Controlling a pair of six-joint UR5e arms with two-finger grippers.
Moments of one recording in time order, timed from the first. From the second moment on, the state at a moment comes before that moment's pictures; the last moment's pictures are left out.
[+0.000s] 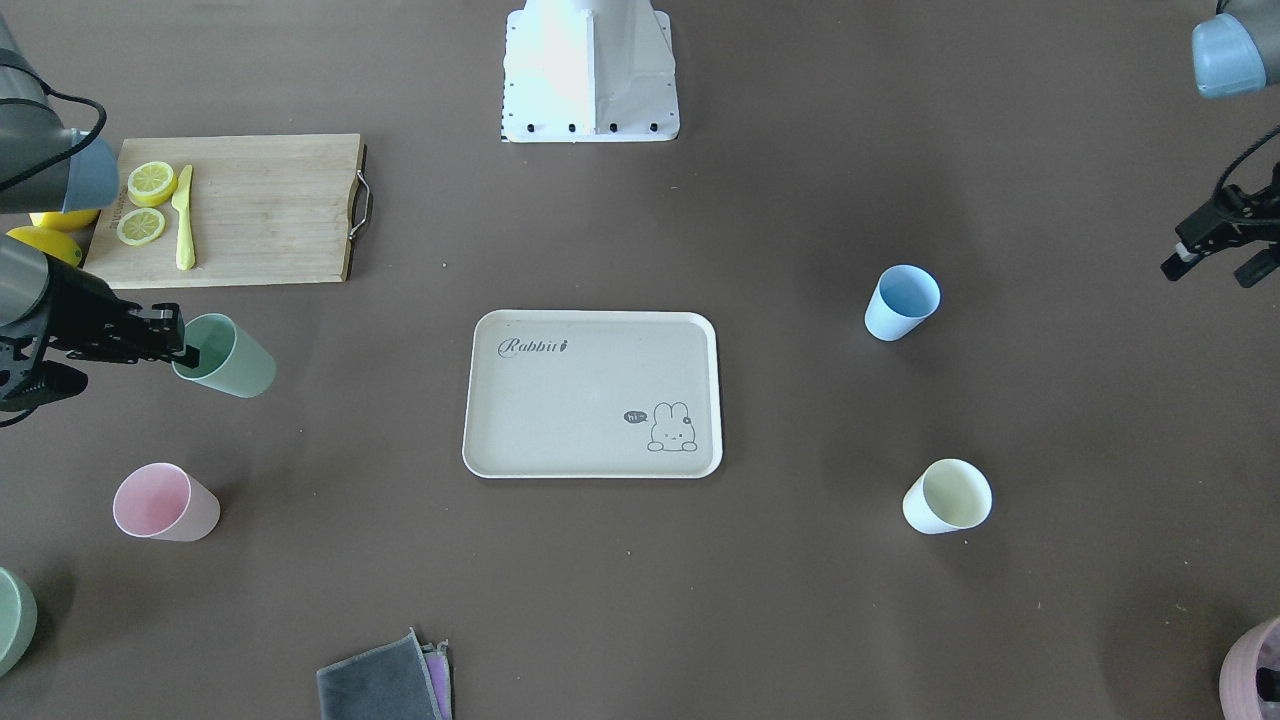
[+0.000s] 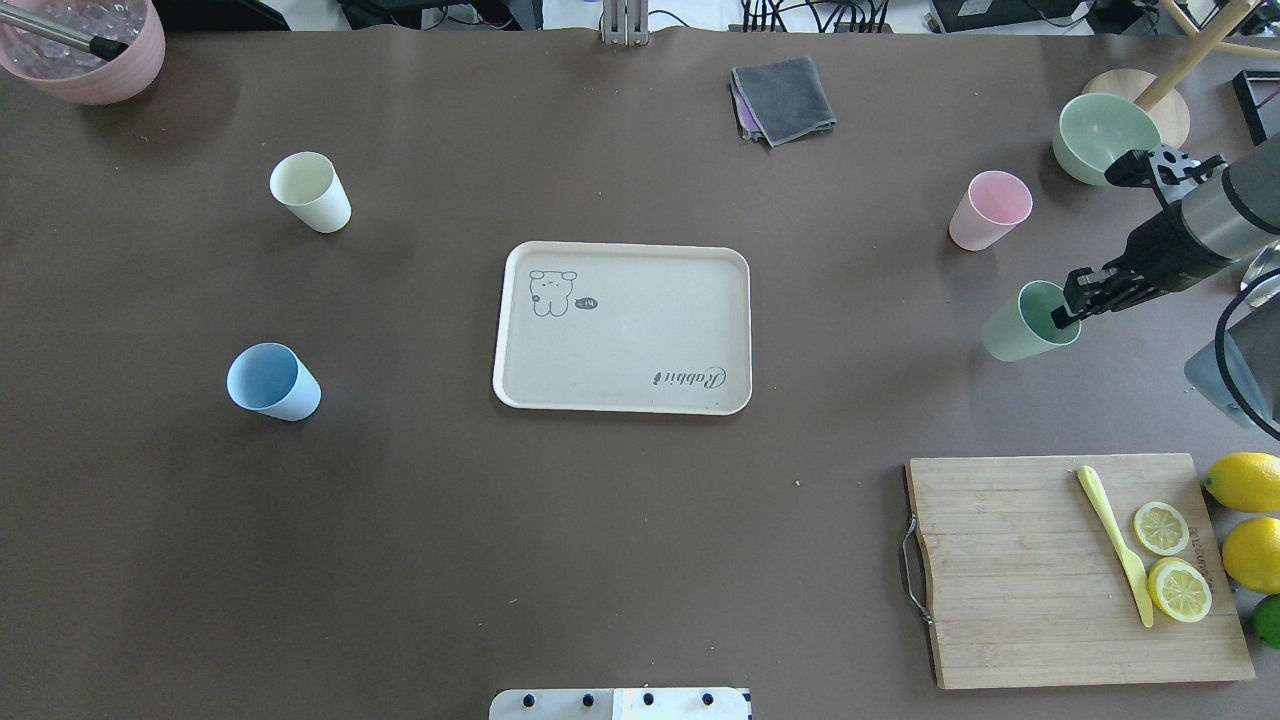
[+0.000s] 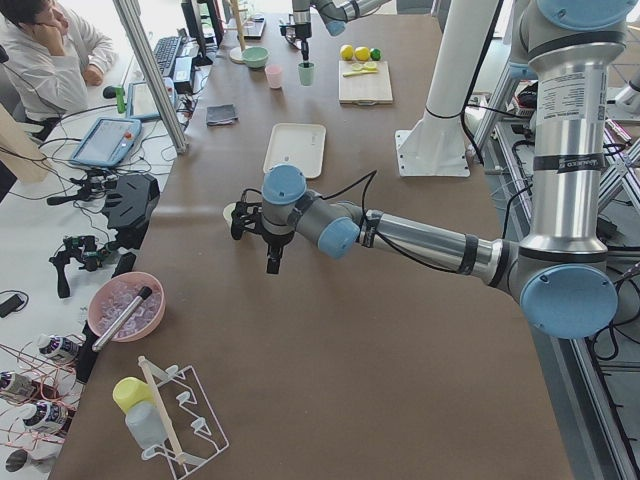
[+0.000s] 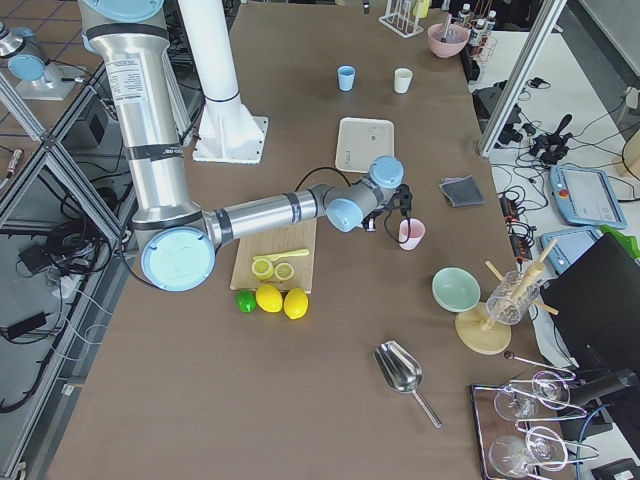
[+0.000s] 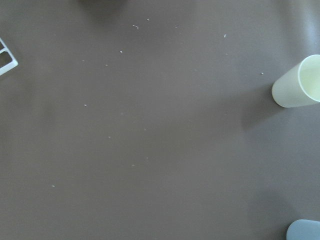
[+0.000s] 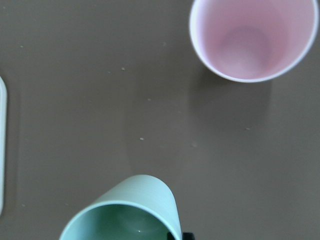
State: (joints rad) left arm -1.26 -1.53 -1.87 -1.96 -2.34 -0.67; right arm 1.01 -1.35 1.62 -1.12 2.45 0.83
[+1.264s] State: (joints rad) left arm -0.82 -1.62 -1.91 -1.96 -2.01 -1.07; right arm 0.62 -1.07 1.62 -1.13 2.06 1.35
